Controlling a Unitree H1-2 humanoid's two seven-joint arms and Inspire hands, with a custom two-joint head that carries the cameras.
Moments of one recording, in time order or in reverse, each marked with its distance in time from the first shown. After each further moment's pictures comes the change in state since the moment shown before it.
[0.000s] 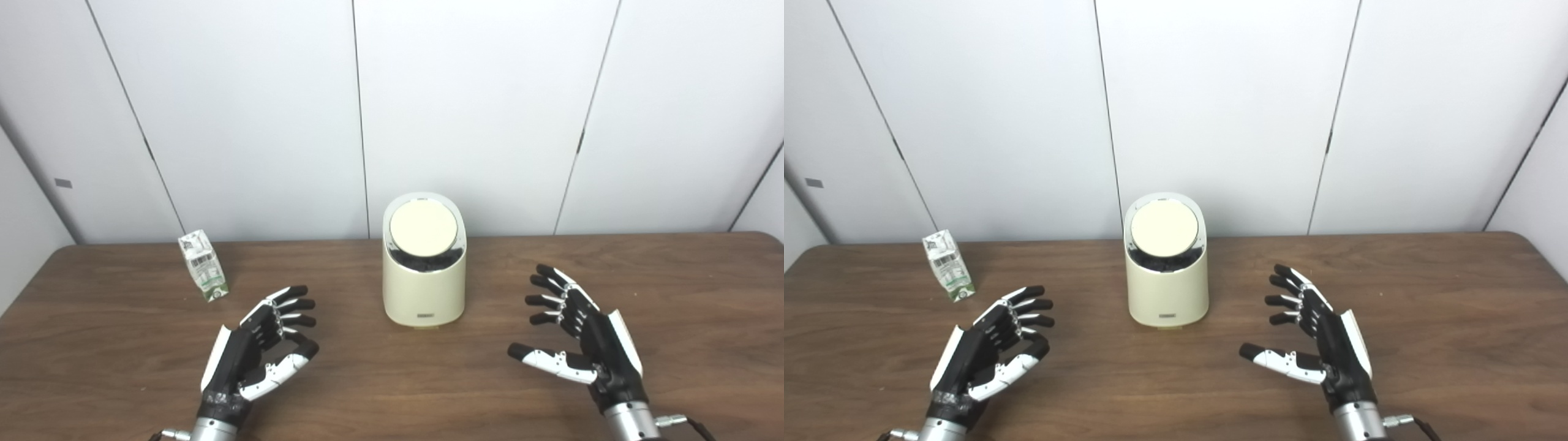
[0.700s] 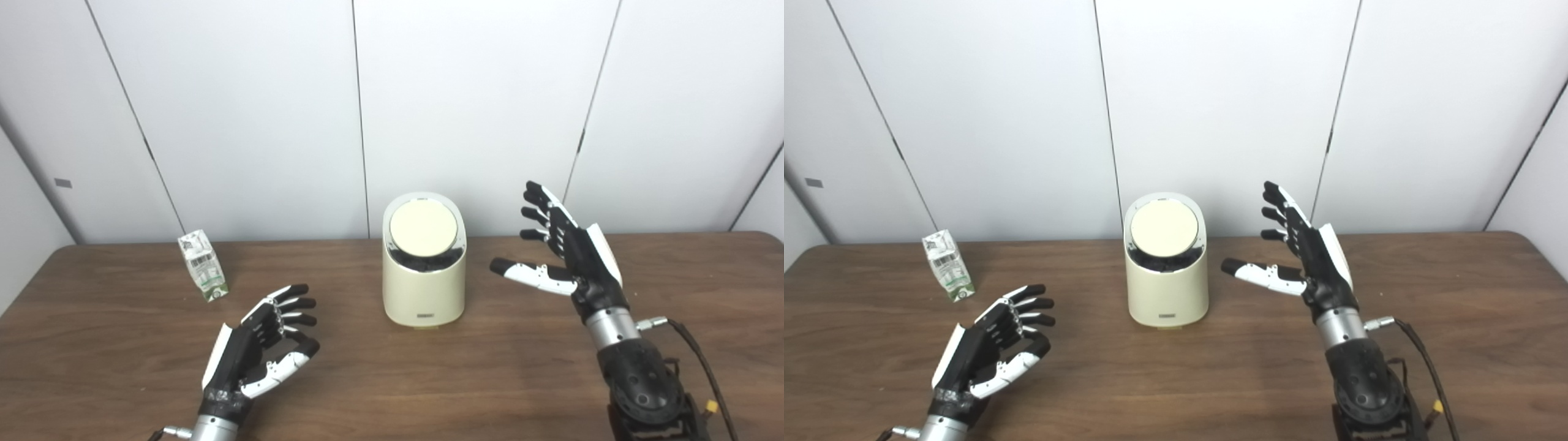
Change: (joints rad) left arm -0.010 -0.001 -0.001 0.012 0.000 -0.003 0.000; right arm -0.285 -0.037 0.036 -0.004 -0.073 0.248 0.010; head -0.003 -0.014
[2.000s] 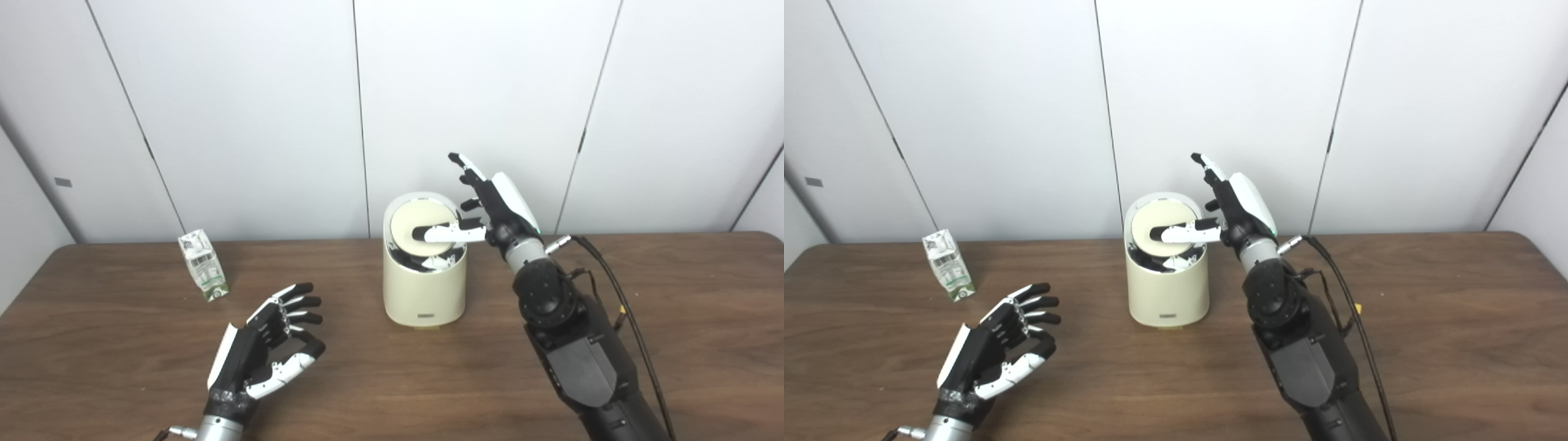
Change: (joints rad) left arm 0.004 -0.009 -0.011 -0.013 -0.006 0.003 -0.006; right arm -0.297 0.041 0.196 0.271 -0.265 0.191 -0.015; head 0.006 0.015
